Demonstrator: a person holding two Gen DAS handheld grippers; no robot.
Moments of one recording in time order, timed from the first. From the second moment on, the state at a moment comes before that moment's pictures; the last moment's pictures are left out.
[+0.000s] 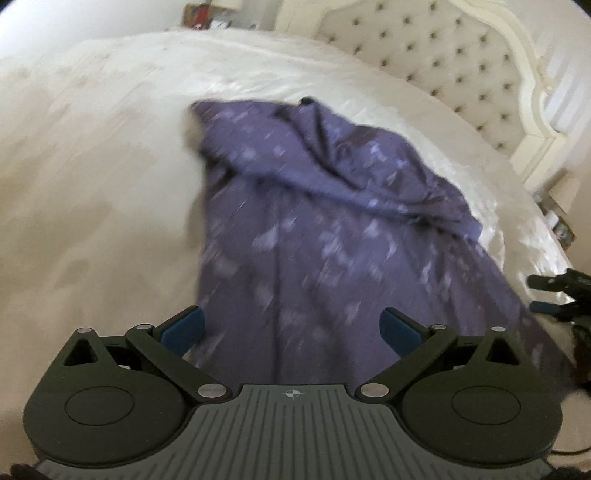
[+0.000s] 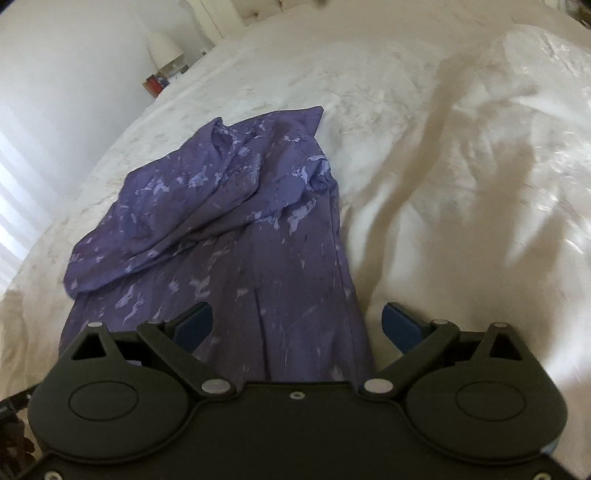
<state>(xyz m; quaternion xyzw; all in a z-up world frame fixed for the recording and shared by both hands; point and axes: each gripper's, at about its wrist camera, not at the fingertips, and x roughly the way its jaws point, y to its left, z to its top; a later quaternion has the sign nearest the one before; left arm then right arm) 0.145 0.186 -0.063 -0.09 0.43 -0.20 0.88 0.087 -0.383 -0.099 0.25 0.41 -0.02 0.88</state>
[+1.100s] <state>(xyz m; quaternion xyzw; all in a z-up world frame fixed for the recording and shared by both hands) 0.096 0.198 -0.099 -0.07 0.49 -0.20 0.85 0.024 -0.331 -0.100 0.13 0.44 0.05 0.89</state>
